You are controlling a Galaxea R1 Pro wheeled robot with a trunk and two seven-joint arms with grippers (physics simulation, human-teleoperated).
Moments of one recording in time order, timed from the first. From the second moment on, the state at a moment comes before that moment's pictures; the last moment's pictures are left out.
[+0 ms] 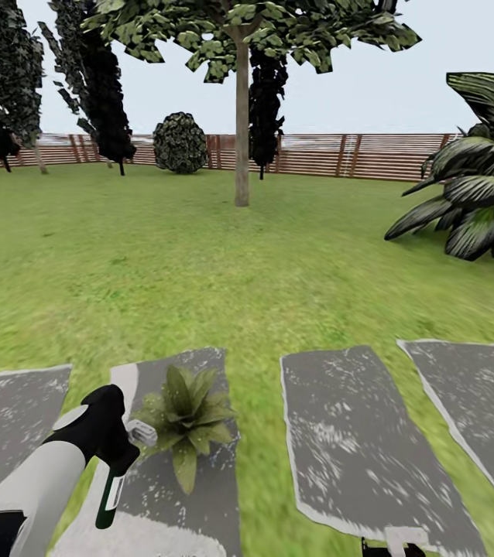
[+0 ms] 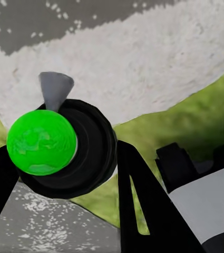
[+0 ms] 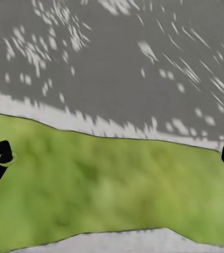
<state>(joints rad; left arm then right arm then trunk) -0.80 0.12 0.04 -0.56 -1.16 0.96 -1.17 -0.42 -0.09 -0.10 -0.04 0.14 -0.39 -0.13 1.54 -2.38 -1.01</state>
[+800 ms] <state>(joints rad) -0.81 0.17 0.04 -0.55 -1.25 0.97 -1.21 -0.42 -0.09 -0.10 -0.04 0.14 -0.39 -0.13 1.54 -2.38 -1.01</state>
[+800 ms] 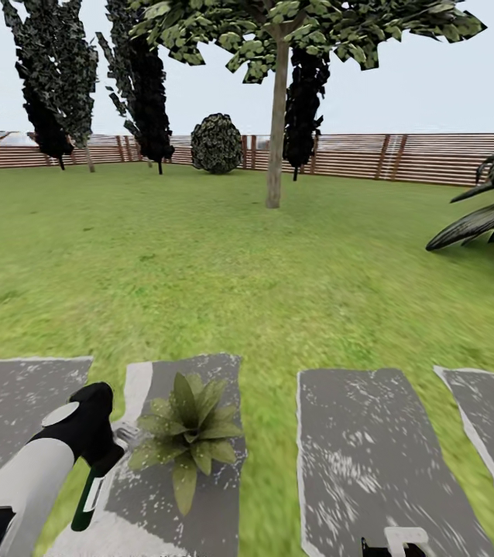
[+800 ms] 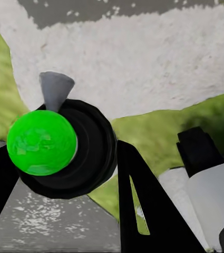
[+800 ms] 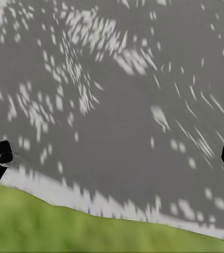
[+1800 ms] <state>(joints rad) -0.80 0.15 0.04 -0.57 -1.38 0.97 -1.31 -0.42 -0.09 -0.10 -0.04 0.14 -0.39 -0.13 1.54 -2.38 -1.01</state>
